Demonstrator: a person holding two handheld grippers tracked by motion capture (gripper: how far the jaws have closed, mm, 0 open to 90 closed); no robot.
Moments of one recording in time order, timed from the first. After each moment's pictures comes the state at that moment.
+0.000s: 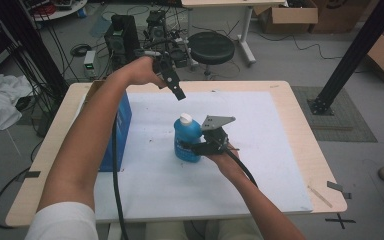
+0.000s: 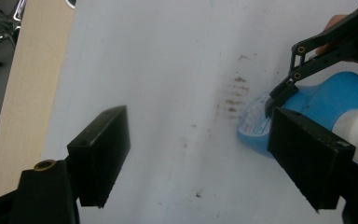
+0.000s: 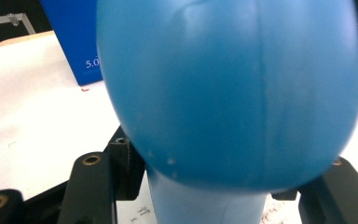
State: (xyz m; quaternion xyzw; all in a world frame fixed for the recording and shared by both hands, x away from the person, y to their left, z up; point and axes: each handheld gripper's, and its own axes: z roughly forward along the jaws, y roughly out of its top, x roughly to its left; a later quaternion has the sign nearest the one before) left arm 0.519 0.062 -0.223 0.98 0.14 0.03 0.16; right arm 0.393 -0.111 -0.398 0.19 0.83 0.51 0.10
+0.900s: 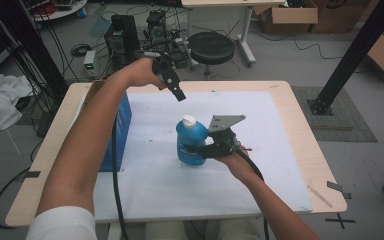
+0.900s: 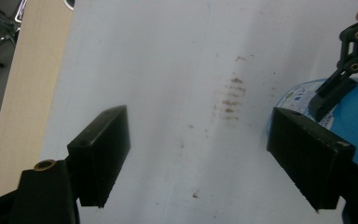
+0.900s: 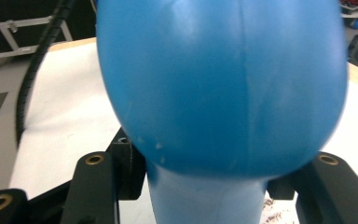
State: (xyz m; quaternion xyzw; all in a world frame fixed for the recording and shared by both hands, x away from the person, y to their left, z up) left arm 0.512 0.061 -0.222 0.98 0.14 0.04 0.16; right arm 0.372 -0.128 -0.368 0.14 0.84 0.53 0.08
